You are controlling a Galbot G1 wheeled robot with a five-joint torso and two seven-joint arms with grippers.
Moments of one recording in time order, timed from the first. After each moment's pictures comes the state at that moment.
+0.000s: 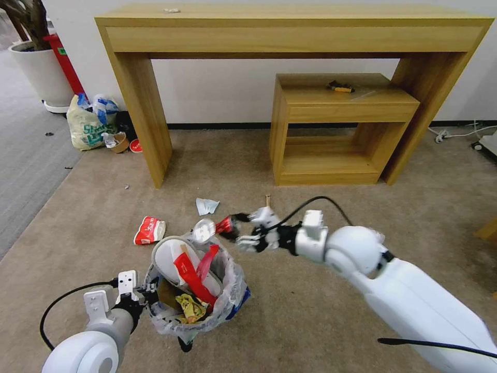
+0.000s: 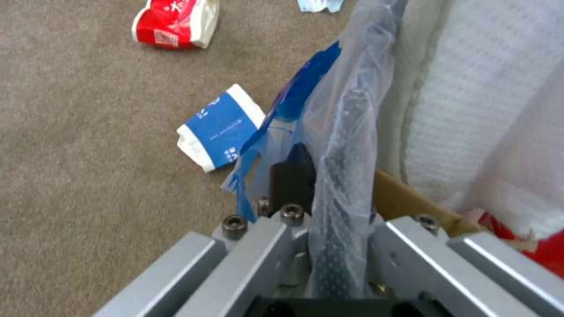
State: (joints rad) left arm 1.62 -1.27 -0.68 -2.26 -0.65 0.74 -0.26; right arm -0.66 0.91 -0.25 1.96 0.52 -0.41 -0.45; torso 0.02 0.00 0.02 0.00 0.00
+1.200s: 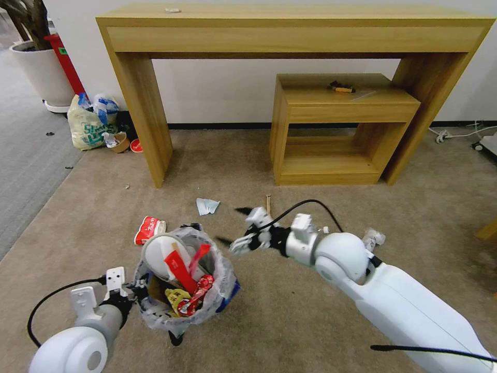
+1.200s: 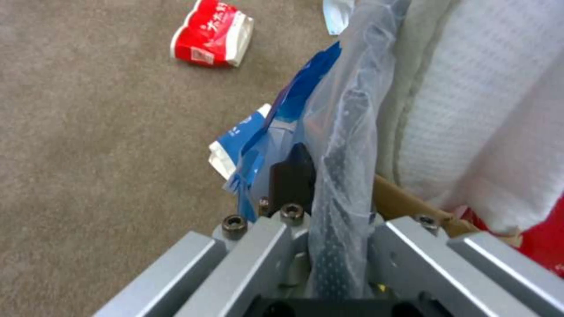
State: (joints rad) left arm 1.61 -1.27 -0.79 -2.24 -0.70 0.74 -0.23; right arm -0.85 0.93 -0.03 1.96 0.56 -0.34 -0.10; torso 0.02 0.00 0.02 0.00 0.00
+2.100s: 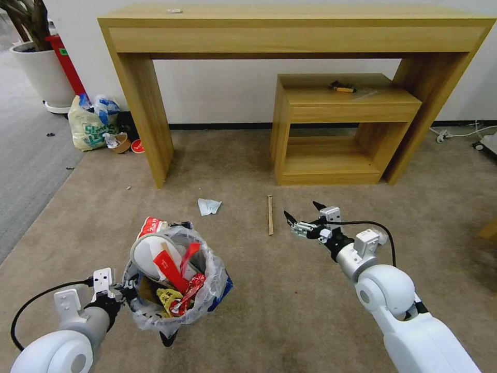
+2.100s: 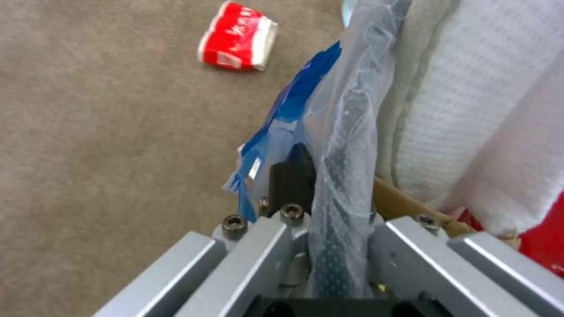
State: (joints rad) left arm 1.64 -1.26 -0.82 -2.25 -0.72 0.74 -0.21; right arm -1.19 1.12 0.37 1.98 0.43 -0.29 -0.12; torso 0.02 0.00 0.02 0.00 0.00
